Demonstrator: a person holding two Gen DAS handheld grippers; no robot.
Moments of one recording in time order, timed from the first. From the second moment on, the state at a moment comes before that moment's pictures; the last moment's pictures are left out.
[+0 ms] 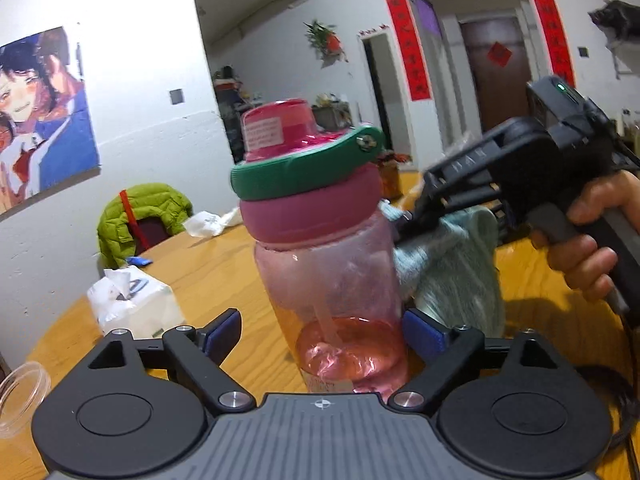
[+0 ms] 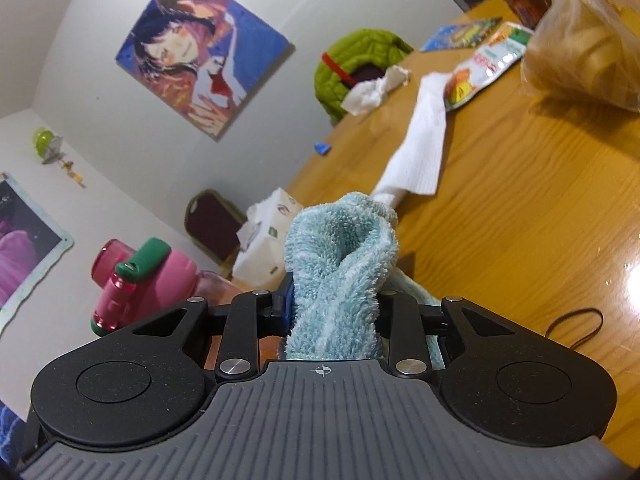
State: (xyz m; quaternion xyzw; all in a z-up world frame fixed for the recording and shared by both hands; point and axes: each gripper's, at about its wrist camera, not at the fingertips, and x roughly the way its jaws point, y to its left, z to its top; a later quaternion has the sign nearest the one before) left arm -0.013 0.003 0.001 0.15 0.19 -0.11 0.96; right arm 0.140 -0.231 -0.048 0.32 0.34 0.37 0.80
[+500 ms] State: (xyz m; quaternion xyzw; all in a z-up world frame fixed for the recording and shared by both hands) left arm 0.016 0.003 -0.018 0.15 0.14 -0.13 0.97; right arm 0.134 -0.226 -0.046 0.30 0.33 0.37 0.81
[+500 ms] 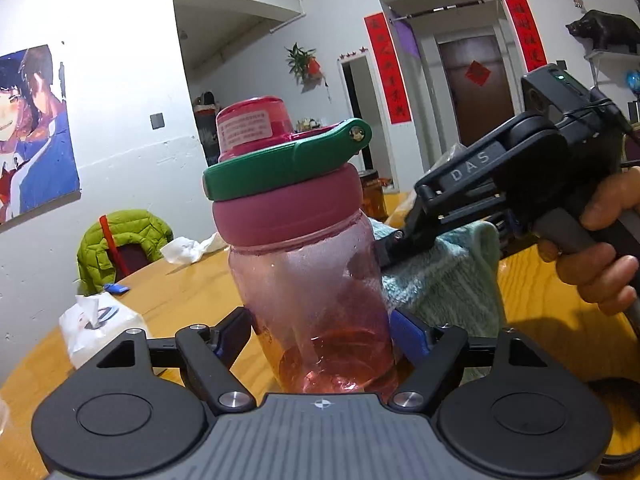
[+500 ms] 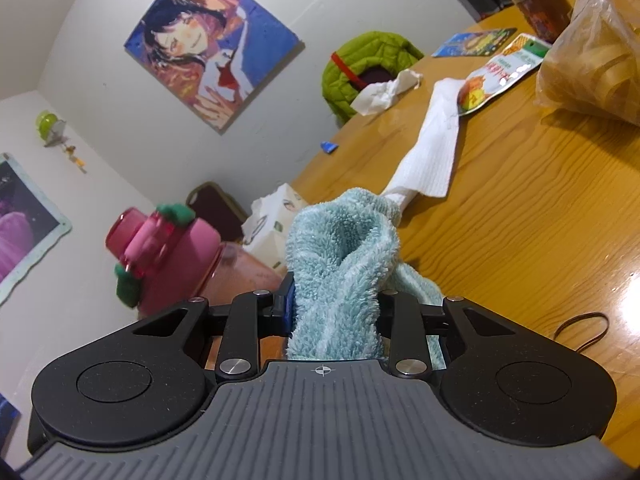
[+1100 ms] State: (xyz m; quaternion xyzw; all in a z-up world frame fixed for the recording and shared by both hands) left arm -0.026 -0.009 0.002 0.14 0.17 -0.16 0.96; right arm 0.133 -0.228 -0.047 0.30 0.32 0.36 0.82
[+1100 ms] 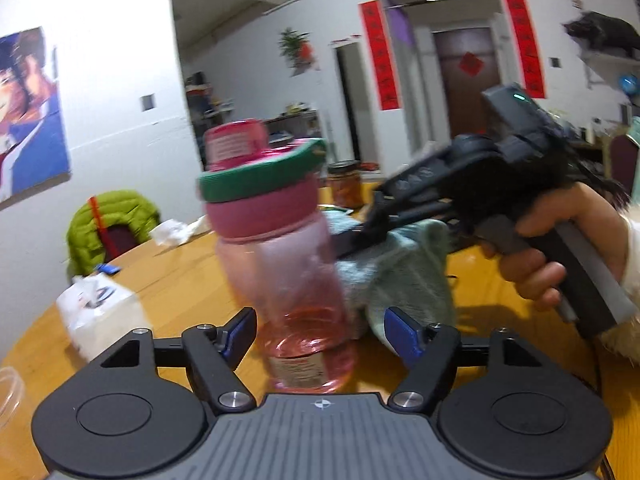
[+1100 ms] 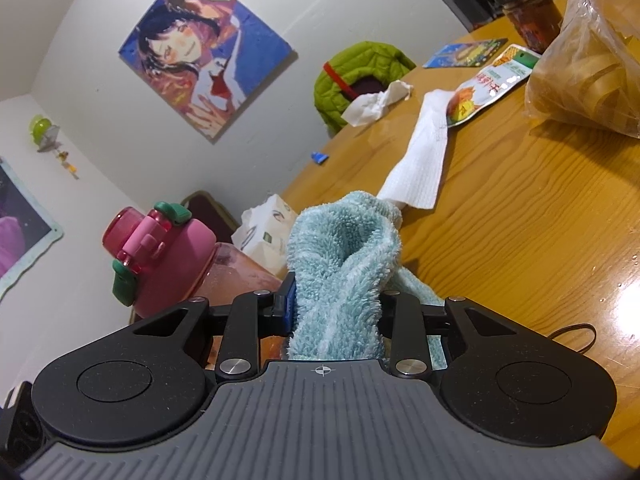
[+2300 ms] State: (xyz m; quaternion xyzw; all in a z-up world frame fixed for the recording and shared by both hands) left arm 0.021 0.025 -0.007 0.11 0.16 -0.12 0.97; right arm 0.120 -0.243 -0.032 0.34 0.26 0.39 0.81
